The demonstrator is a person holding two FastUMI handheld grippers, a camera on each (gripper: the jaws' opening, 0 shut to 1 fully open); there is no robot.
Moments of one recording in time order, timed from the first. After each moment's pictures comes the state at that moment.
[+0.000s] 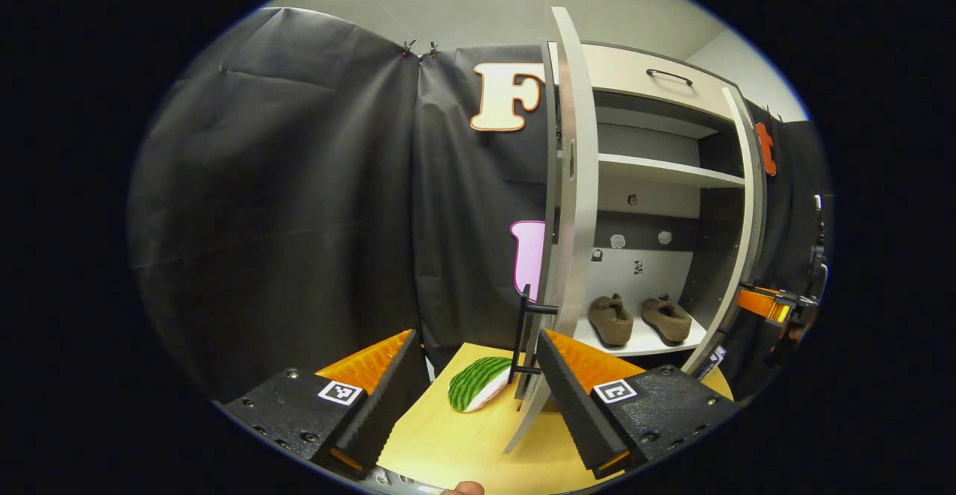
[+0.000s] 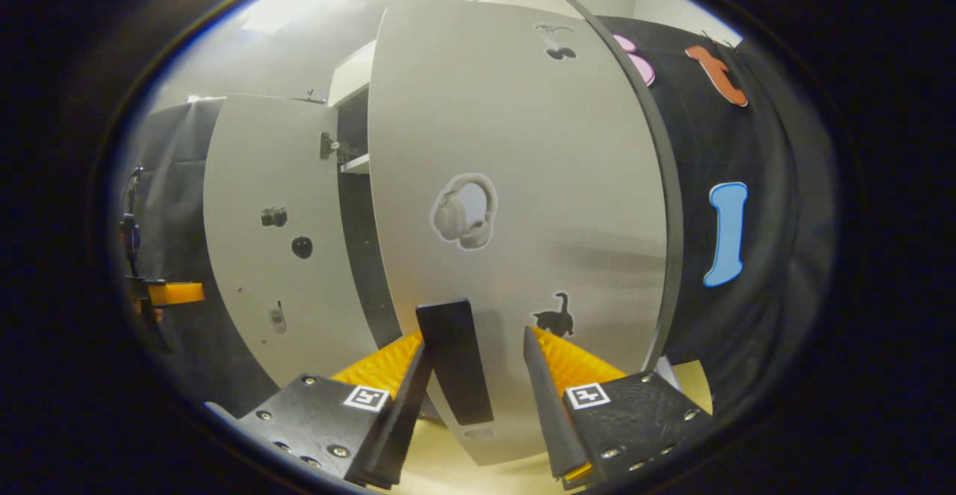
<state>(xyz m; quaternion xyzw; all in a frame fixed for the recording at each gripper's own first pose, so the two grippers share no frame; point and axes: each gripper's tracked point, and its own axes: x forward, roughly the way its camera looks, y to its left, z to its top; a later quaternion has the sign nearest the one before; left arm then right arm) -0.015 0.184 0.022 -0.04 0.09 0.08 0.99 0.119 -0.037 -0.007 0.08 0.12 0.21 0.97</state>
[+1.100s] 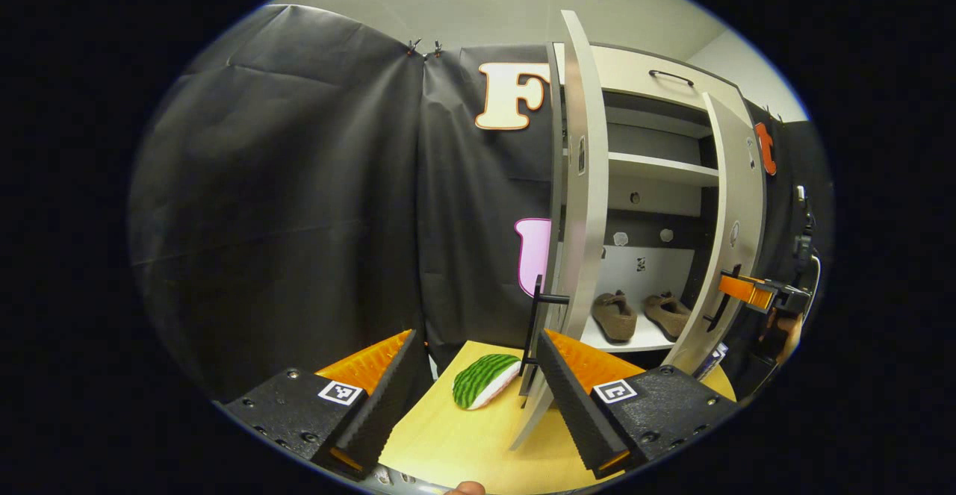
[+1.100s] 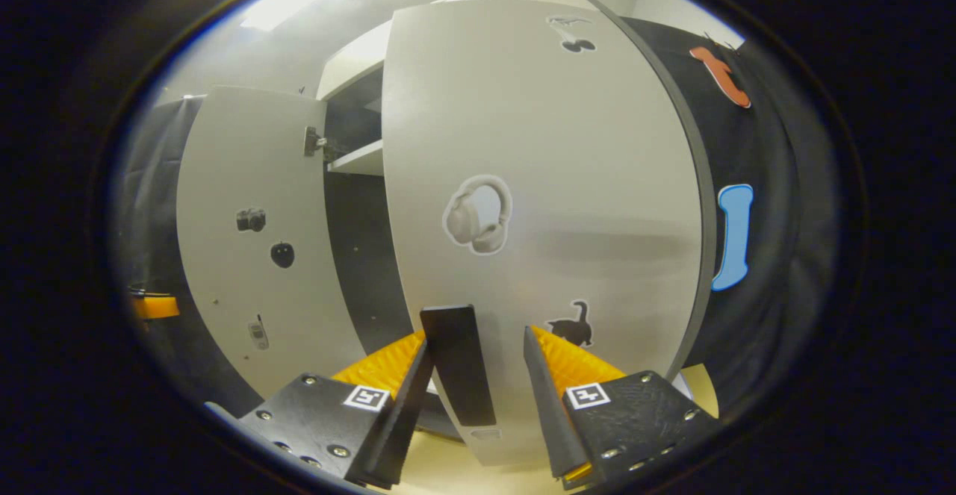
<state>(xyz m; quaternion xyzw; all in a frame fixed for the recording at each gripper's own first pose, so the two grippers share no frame) -0.023 0.187 0.020 -0.04 0.09 0.07 0.99 0.147 -0.012 0.000 0.09 0.10 0.19 0.97</state>
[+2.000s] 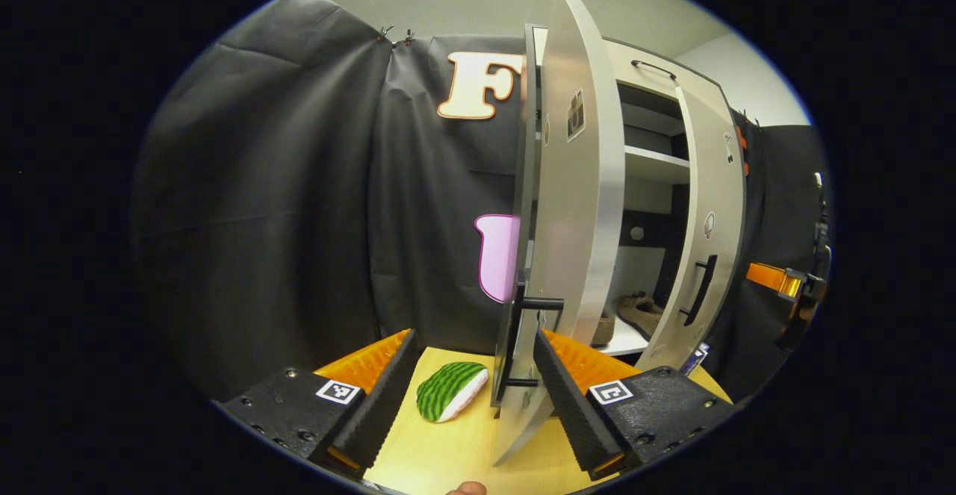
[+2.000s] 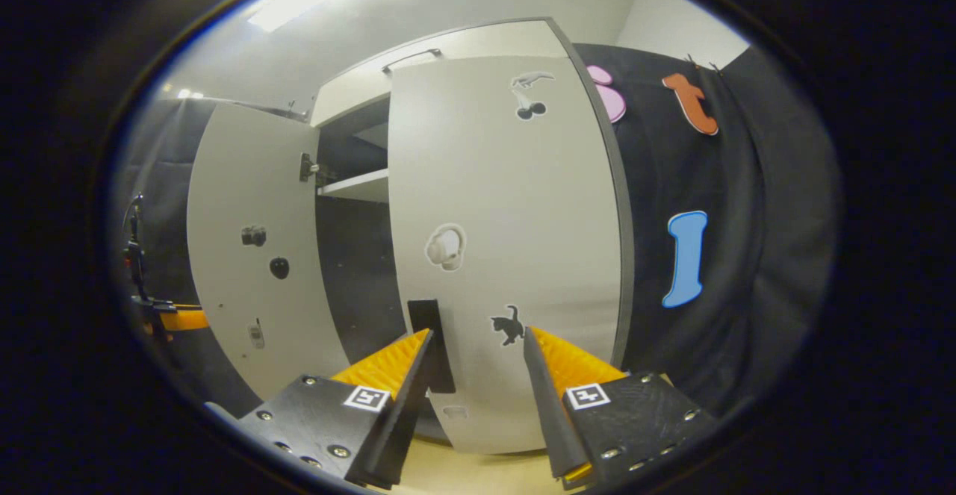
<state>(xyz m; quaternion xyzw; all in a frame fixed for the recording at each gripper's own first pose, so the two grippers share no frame) 0.039 0.173 -0.009 -0.05 0.08 -0.02 1.00 0.106 -0.071 0.022 0.07 0.07 0.12 0.99</state>
